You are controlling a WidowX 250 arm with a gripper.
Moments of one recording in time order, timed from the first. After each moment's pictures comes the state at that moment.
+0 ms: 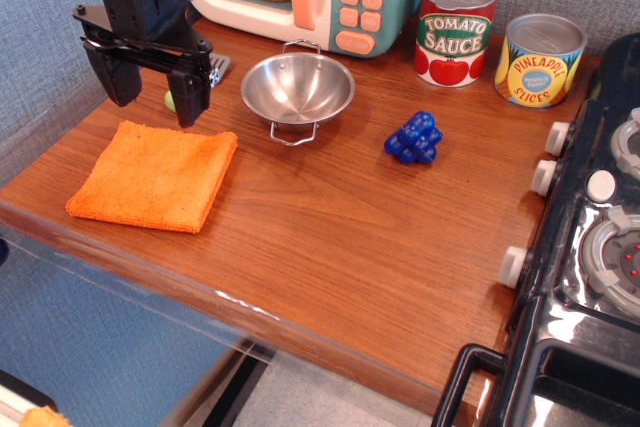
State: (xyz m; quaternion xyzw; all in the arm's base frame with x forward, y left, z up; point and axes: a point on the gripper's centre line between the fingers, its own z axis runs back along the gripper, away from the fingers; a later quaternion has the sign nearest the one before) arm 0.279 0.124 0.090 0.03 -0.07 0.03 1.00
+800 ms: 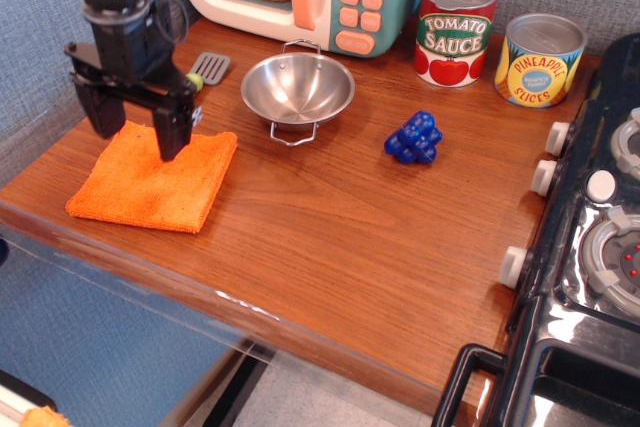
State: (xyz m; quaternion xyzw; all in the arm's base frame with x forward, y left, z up) arm 0.267 0.143 0.055 0.06 -0.03 0.03 1.00
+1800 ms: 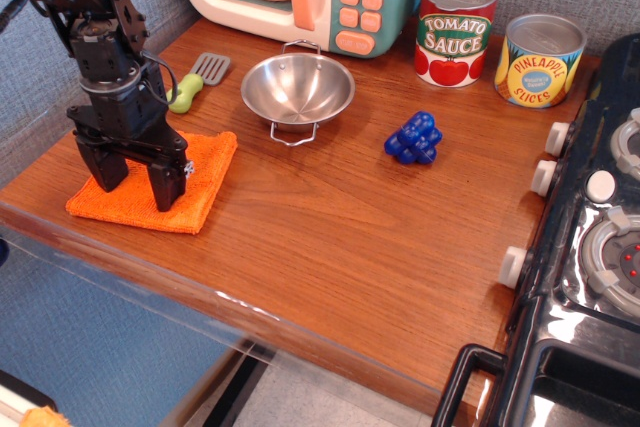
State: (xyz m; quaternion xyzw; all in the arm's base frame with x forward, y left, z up) arm 0.257 0.152 0.004 0.03 -0.02 0.03 1.00
